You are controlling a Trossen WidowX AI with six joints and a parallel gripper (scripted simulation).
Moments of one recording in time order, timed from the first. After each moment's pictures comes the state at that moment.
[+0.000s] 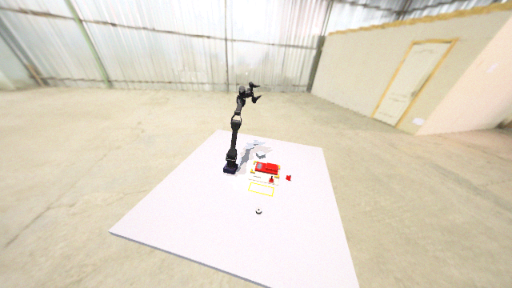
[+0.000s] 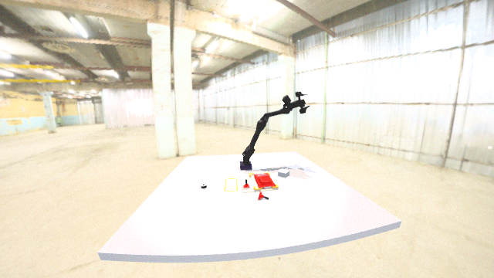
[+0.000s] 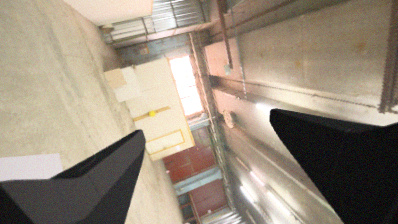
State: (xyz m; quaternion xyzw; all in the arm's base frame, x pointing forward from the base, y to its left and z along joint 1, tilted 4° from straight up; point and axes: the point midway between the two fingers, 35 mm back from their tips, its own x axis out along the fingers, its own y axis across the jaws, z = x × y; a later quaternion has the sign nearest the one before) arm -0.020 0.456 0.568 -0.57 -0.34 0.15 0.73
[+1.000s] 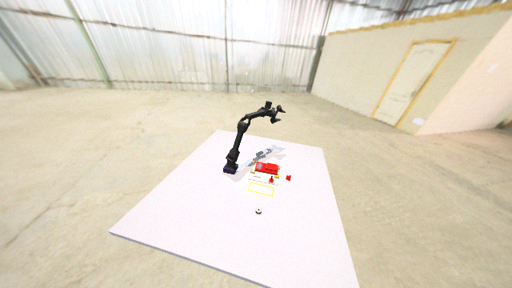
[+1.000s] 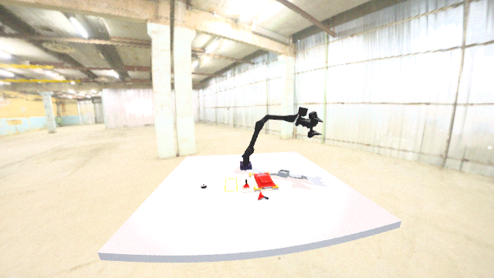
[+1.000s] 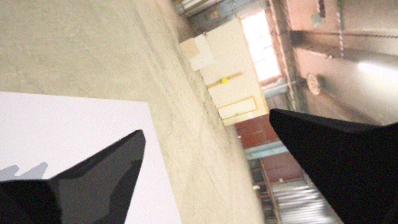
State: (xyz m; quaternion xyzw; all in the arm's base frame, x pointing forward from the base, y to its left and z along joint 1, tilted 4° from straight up) arm 0.228 0.485 0.400 -0.57 -0.15 0.29 0.75
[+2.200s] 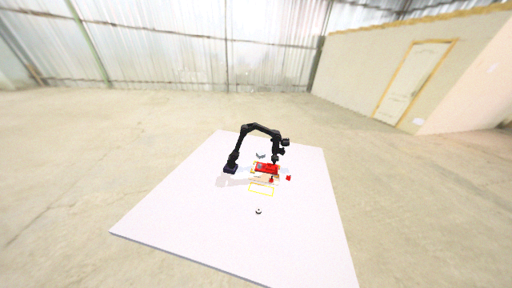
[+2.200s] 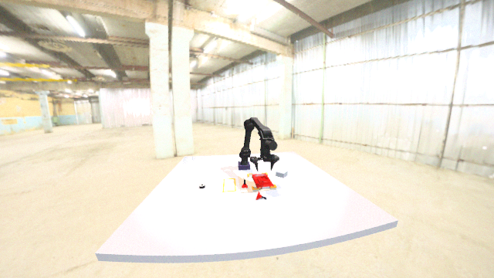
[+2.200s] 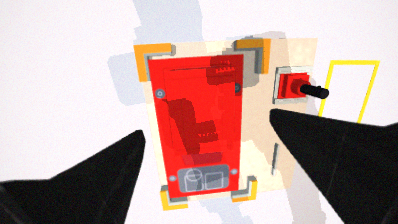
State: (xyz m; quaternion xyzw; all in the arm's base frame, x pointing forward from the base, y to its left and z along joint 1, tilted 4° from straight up) arm 0.329 0.152 0.134 -0.09 0.65 0.11 0.75
